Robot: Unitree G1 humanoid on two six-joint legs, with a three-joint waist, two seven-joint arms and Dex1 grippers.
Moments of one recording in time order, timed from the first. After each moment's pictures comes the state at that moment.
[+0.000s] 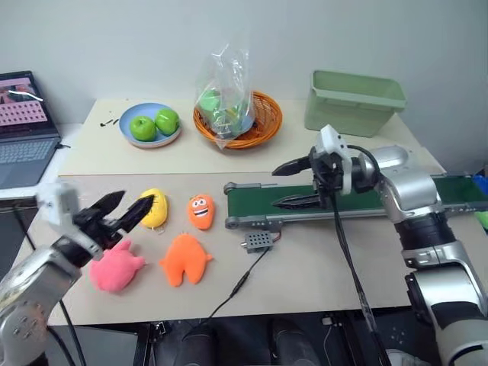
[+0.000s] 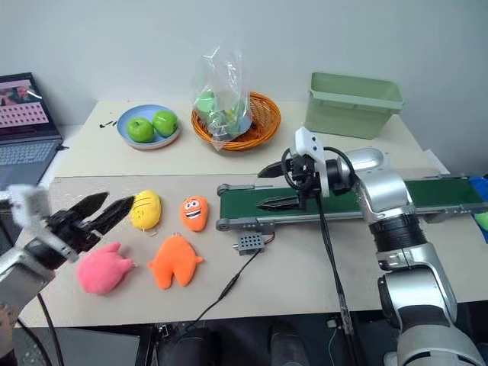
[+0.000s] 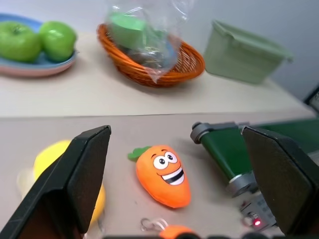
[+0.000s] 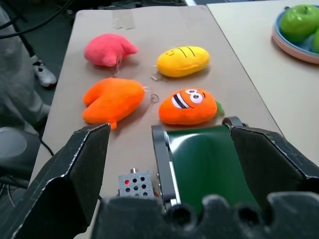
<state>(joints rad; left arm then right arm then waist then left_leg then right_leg) 0.16 0.51 0.74 -0.57 -1.14 0.84 -0.31 -0.87 -0.61 0.20 0.28 0.33 0.34 1.43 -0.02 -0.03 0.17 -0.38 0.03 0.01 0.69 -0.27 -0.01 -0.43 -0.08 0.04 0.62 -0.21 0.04</state>
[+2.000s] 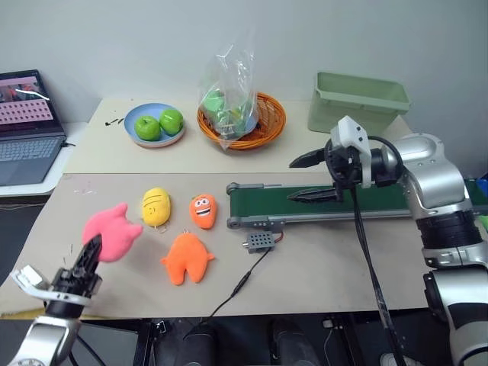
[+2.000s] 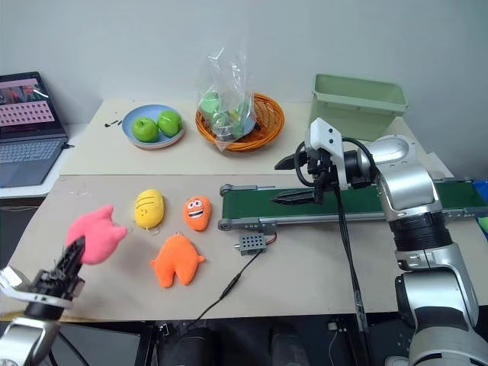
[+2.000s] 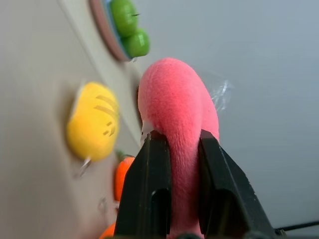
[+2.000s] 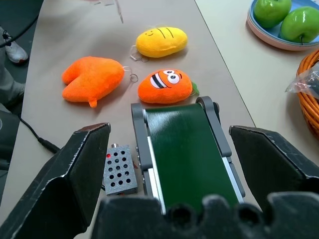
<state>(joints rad) 0.15 0.34 0.76 -0.21 -1.56 0.73 -0.27 -0.85 -0.72 0.15 0.18 0.30 0.40 1.38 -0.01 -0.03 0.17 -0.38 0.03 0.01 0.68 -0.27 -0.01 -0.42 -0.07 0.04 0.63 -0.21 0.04</state>
